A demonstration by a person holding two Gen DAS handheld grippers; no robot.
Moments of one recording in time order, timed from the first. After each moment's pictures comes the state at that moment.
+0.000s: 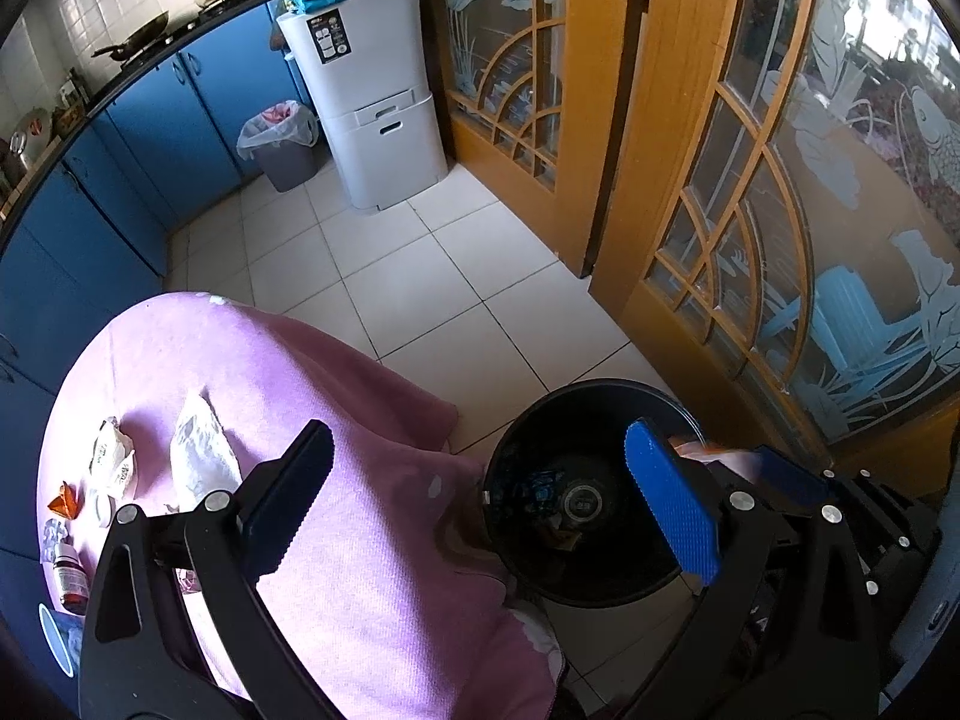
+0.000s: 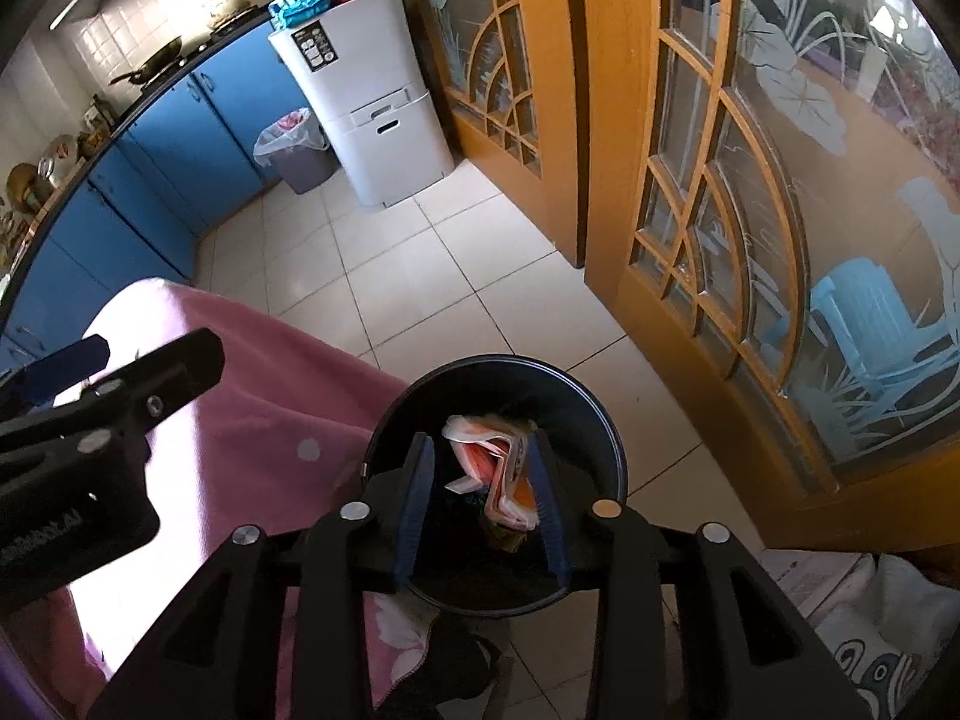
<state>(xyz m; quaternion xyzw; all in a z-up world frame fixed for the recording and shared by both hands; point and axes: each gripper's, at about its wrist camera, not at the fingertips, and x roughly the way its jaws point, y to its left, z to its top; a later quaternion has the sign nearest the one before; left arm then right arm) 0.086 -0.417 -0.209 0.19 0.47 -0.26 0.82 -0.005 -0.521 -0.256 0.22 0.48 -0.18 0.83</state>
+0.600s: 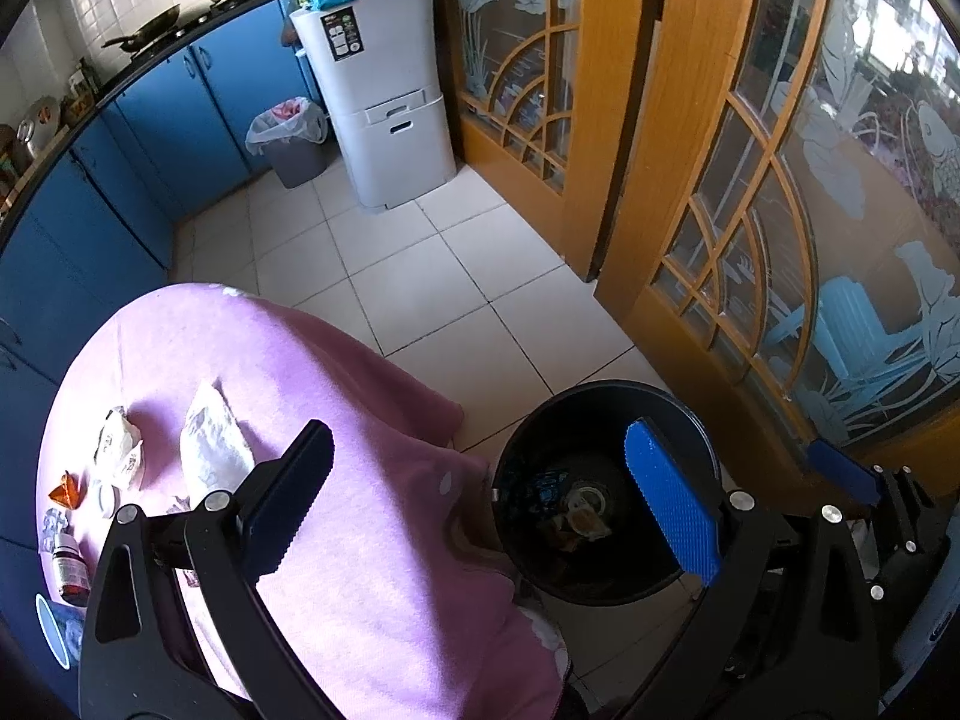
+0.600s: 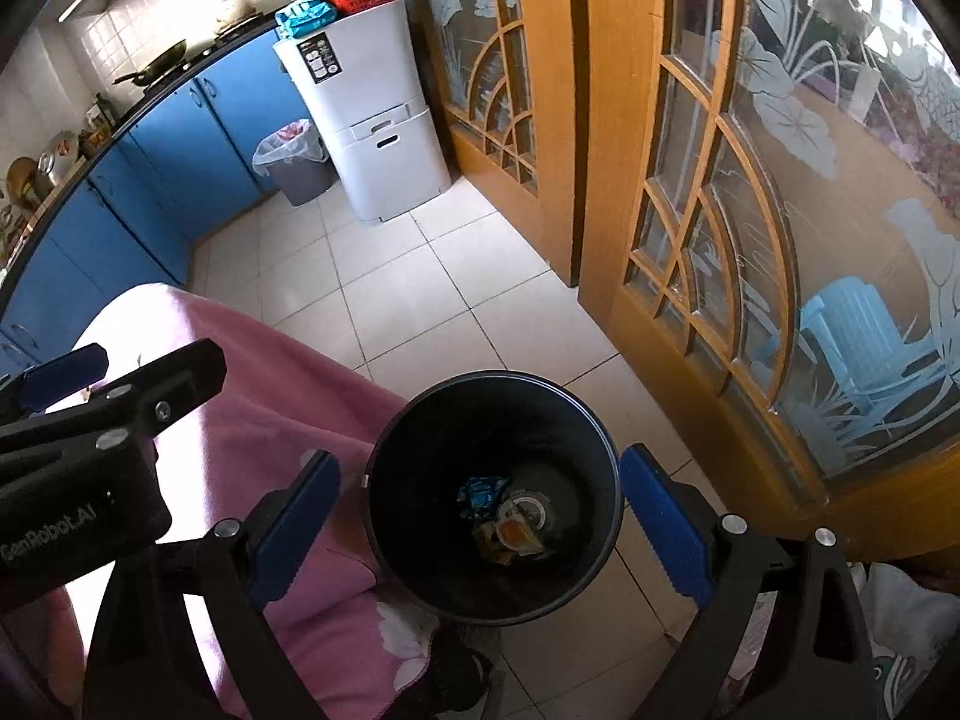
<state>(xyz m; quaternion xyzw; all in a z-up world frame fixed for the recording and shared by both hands) 0.090 -0.407 -0.206 0.18 0.47 -0.25 0.83 -0.004 -0.509 -0.245 0.20 0.47 -0.19 0.84</state>
